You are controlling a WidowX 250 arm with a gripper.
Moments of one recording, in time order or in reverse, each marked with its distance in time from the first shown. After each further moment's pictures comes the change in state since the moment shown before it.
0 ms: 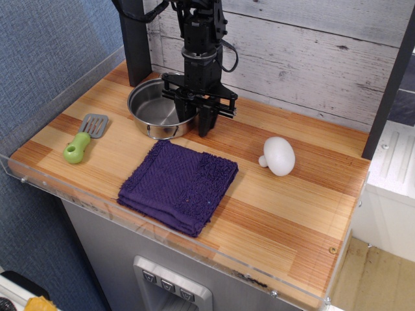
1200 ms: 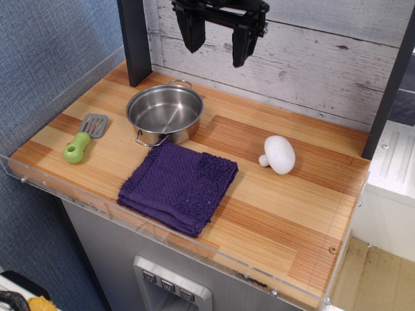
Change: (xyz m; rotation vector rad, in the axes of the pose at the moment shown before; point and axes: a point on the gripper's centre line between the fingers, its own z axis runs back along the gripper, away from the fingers) arm -0.014 -0.032 0.134 0.059 -0.283 -0.036
